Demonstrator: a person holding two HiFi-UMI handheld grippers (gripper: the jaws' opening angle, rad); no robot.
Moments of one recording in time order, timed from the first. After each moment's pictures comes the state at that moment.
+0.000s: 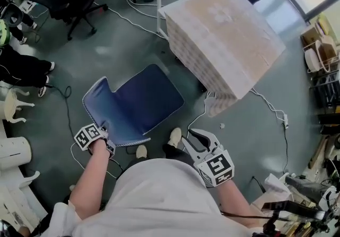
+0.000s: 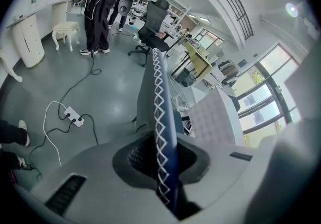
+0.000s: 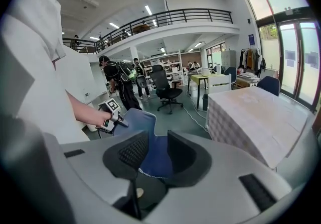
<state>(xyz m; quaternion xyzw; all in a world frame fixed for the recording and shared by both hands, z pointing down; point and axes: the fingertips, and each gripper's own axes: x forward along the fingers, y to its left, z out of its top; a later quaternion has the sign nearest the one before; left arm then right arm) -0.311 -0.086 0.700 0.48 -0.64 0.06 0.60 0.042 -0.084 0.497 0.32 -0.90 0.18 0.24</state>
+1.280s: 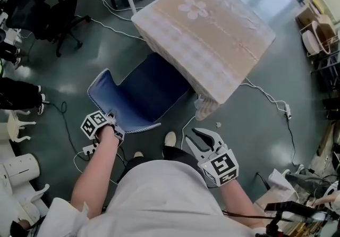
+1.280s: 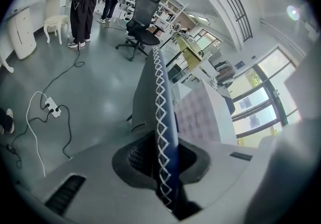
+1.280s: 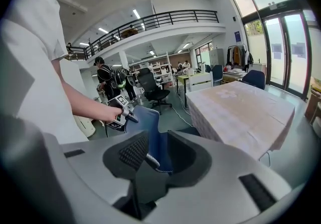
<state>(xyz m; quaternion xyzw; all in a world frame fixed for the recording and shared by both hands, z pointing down) -0.151 -0.240 0.695 0.49 -0.63 0.04 0.61 0.177 -0.149 0.509 0.36 -0.88 0.21 0.22</state>
